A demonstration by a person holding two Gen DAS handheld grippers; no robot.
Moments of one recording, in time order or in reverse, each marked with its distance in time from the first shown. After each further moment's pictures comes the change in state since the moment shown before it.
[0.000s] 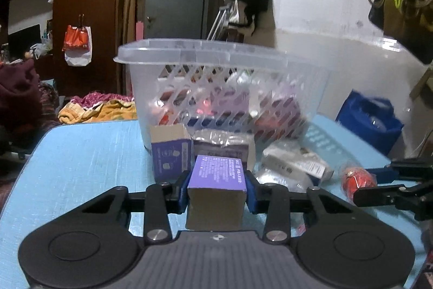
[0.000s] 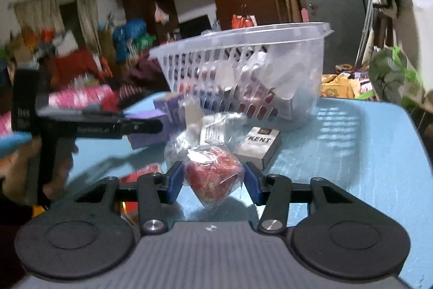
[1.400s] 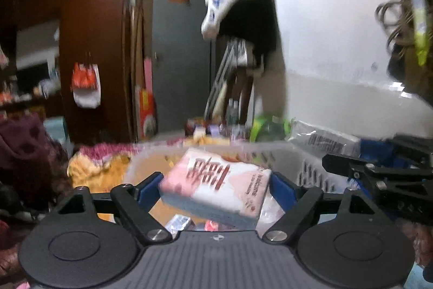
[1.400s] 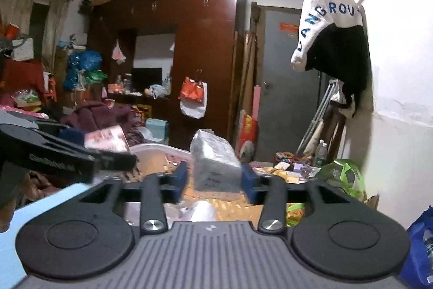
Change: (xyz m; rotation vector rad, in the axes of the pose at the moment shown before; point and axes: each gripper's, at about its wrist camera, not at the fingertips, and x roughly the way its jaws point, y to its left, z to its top) left arm 0.034 -0.017 0.143 0.035 -0.091 0.076; right arm 0.041 0.025 0.147 -0.221 -0.241 -0.345
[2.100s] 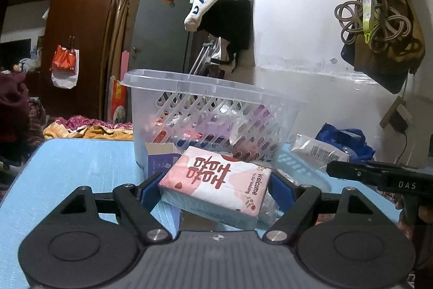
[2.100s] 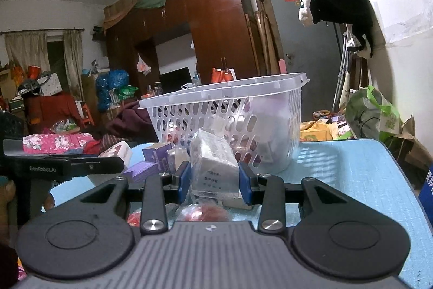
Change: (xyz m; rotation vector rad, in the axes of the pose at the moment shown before) left arm -0.084 0.019 -0.160 -0.077 -0.084 -0.183; right arm -0.093 -0.004 -0.137 0.230 -0.001 0.200
